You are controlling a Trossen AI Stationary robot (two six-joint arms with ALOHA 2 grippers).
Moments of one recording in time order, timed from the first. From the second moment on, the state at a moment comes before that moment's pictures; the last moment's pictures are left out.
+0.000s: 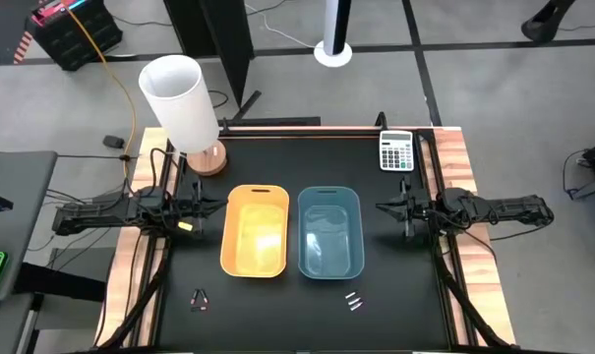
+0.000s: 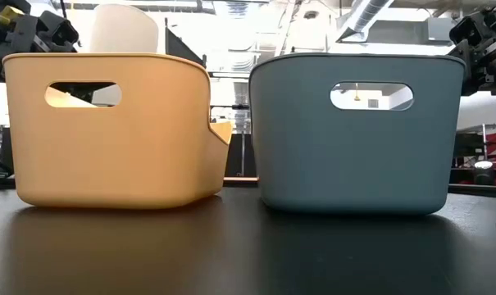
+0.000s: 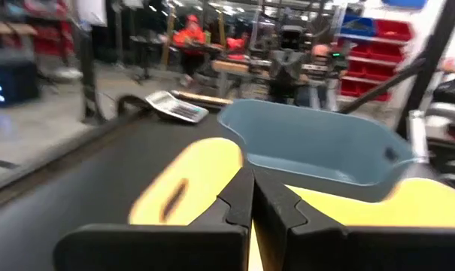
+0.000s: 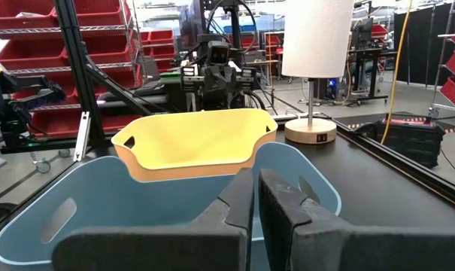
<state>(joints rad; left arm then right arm) 0.05 0.01 0.06 -0.04 -0.17 -0.09 0.06 0.01 0.01 0.04 0.16 0.06</state>
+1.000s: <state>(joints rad) -0.32 0.11 0.30 -0.27 0.05 -0.36 0.06 0.01 0.01 0.05 0.16 0.06</state>
